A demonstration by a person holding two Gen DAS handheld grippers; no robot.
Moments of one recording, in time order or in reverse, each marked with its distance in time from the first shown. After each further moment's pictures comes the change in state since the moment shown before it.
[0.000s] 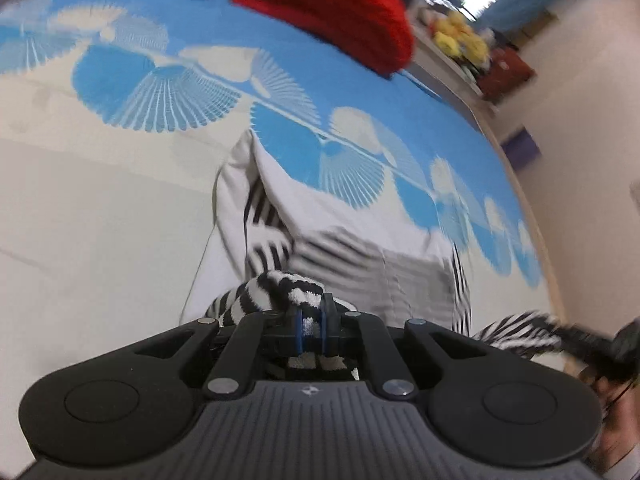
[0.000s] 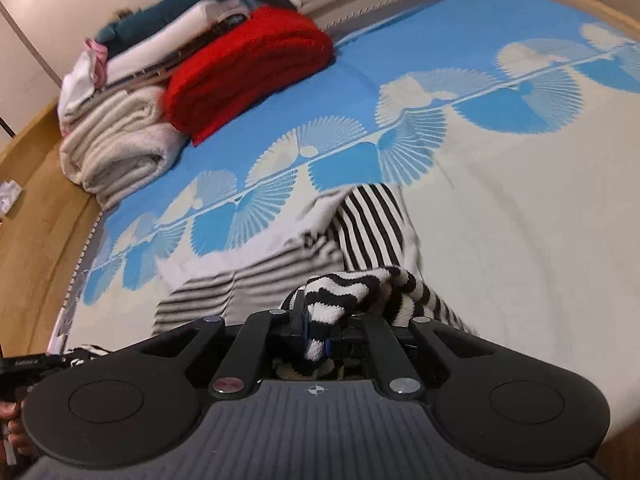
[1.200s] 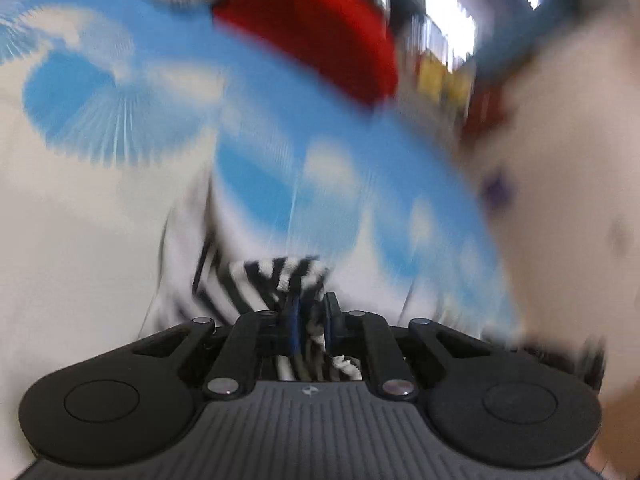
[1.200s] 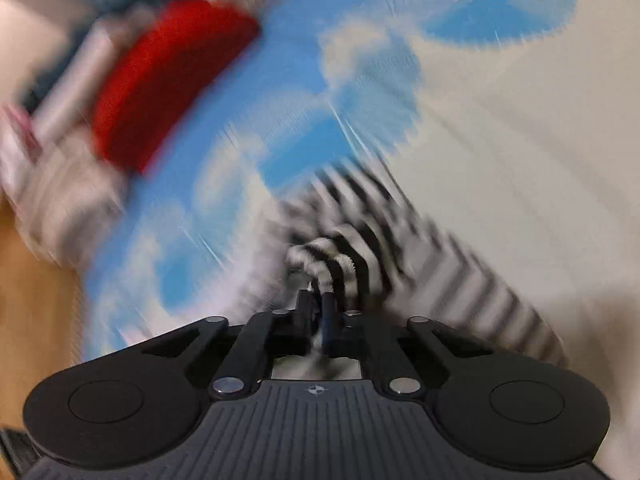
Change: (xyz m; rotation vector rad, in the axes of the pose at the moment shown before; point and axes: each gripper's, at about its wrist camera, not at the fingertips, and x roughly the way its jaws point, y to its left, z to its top) left arm 0.031 -0.003 0.021 -0.054 -0.207 -0.114; right arm 0.102 -0.036 0.021 0.332 -0.037 0.055
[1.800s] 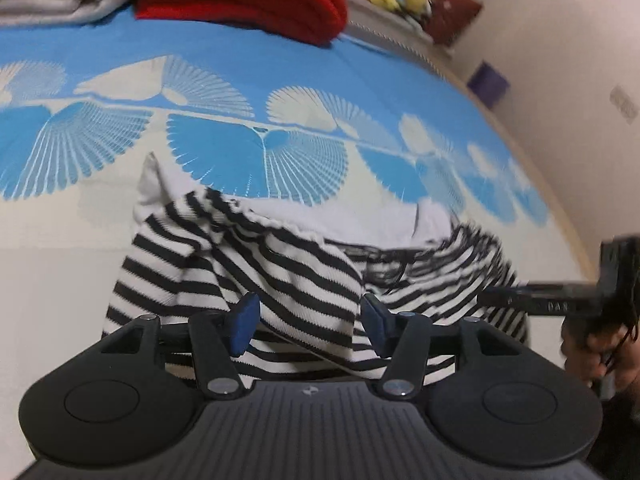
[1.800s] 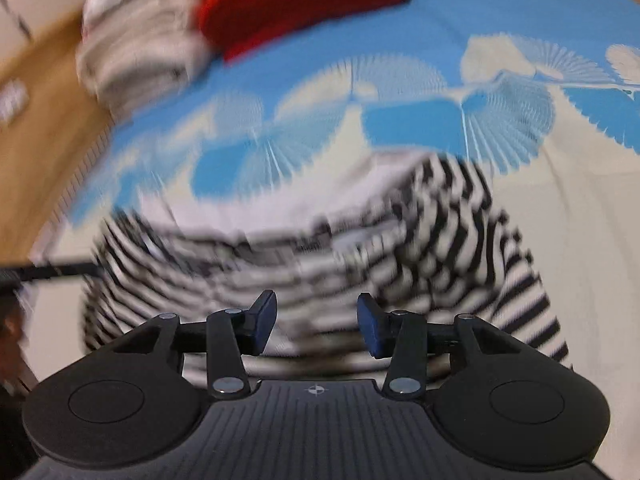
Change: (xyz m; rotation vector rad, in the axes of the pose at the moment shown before) left arm 0.042 -0.041 -0.041 0.395 0.253 0.092; right arm 0.017 0.053 -0.048 -0.571 0.237 -0.062
